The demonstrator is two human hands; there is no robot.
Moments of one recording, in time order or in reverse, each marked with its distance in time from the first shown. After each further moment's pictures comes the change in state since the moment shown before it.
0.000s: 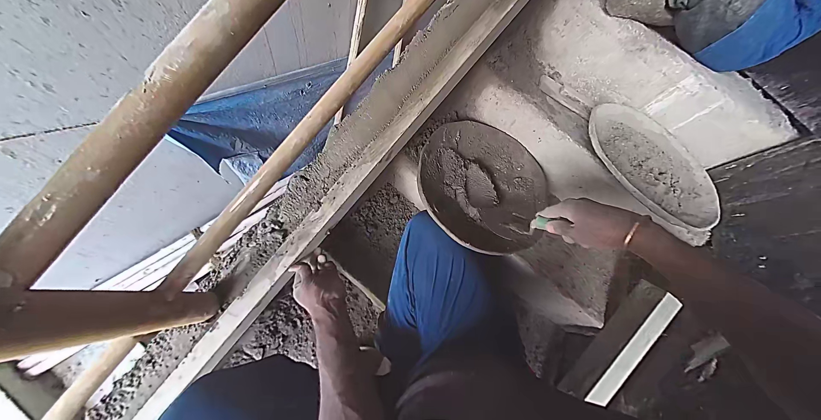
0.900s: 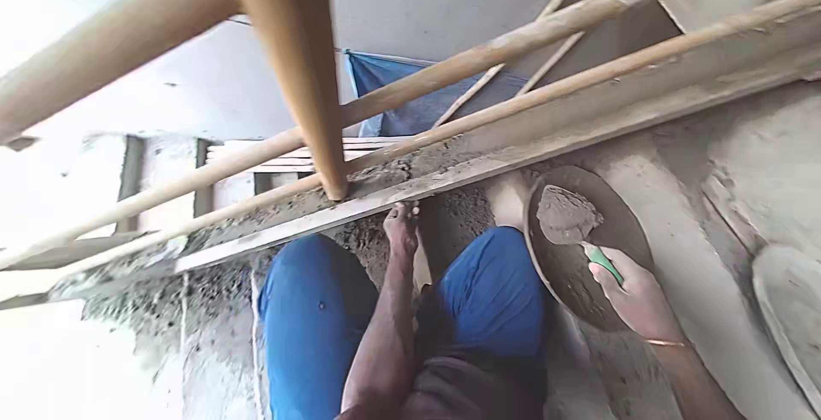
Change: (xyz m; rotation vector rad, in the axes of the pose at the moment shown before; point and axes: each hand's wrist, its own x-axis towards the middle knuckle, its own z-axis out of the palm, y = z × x) left_hand 0.001 0.003 -0.008 0.046 0.023 0.047; right_hand 0.076 -0.039 0.057 0.131 0.691 -0.463
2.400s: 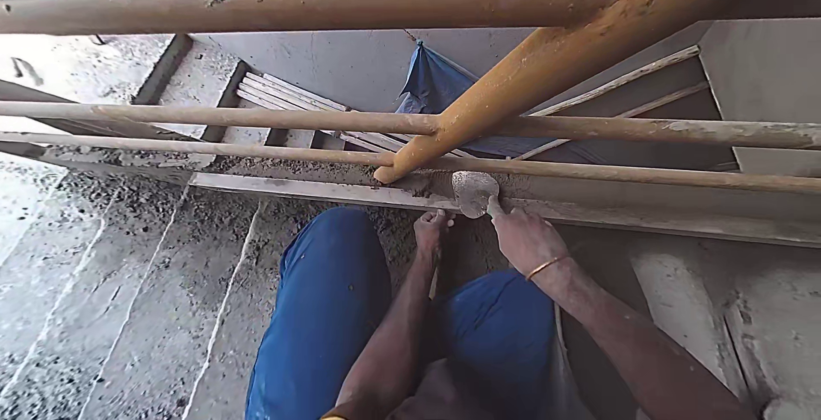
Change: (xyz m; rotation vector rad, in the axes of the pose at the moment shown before) left_hand 0.008 -0.008 -0.001 -0.068 0.018 -0.031; right_hand 0.101 -0.324 0.100 -1.020 -0.544 -0.314
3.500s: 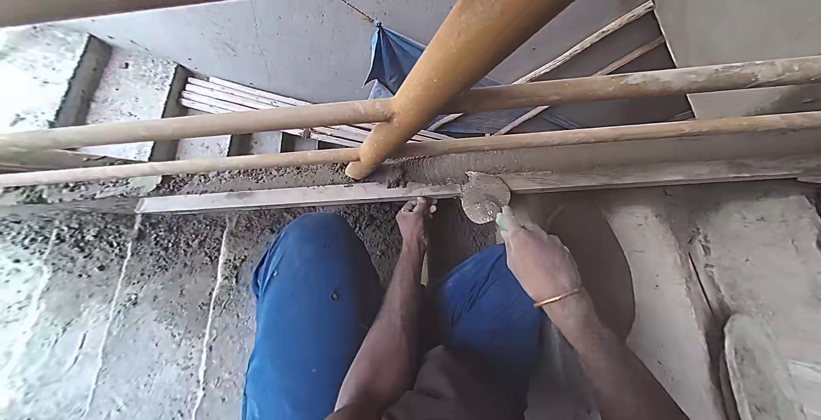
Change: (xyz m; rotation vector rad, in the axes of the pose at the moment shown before) left_hand -0.004 0.002 0.004 -0.031 0.034 -0.033; right_hand -0.053 0.024 0.057 0.228 0.057 0.269
